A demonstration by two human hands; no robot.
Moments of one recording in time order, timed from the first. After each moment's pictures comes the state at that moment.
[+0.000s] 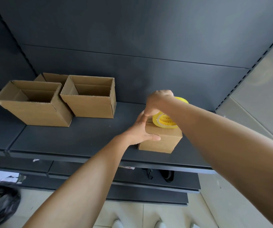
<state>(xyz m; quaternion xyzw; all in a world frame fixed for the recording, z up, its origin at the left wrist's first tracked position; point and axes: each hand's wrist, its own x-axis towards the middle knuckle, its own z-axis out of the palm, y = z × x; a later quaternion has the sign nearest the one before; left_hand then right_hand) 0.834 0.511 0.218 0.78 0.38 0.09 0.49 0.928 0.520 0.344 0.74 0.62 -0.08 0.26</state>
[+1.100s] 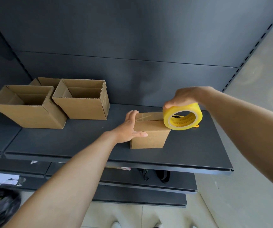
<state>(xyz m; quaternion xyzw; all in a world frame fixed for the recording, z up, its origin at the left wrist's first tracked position) 0.836 0.514 0.228 0.82 0.40 0.03 0.42 1.057 0.490 0.358 0.79 0.56 -0.18 0.17</state>
